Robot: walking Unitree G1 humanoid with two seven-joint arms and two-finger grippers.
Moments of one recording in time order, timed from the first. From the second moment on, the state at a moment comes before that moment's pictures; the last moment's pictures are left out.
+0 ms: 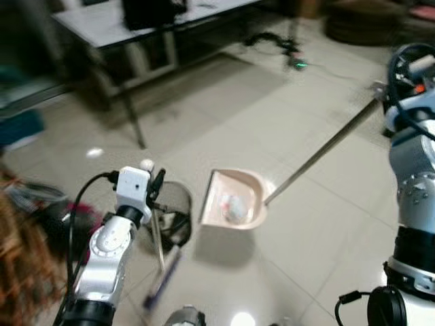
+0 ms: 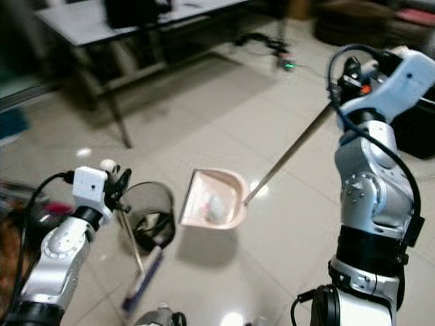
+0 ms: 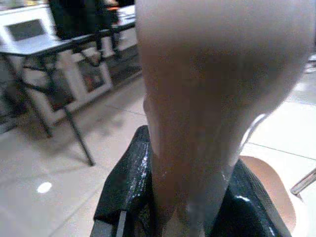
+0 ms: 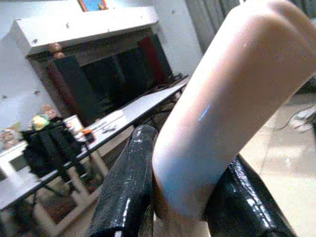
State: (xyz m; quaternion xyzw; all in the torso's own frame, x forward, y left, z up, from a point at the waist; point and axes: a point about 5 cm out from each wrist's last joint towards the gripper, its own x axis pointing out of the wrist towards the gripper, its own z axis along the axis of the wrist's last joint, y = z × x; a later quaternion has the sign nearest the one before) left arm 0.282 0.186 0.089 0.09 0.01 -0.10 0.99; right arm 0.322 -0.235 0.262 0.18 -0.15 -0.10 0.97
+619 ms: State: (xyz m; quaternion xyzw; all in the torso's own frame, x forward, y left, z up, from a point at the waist) left arm 0.275 0.201 0.093 0.09 0.01 -0.06 0.99; right arm 0.341 -0.222 0.264 0.18 -0.14 -0.08 0.97
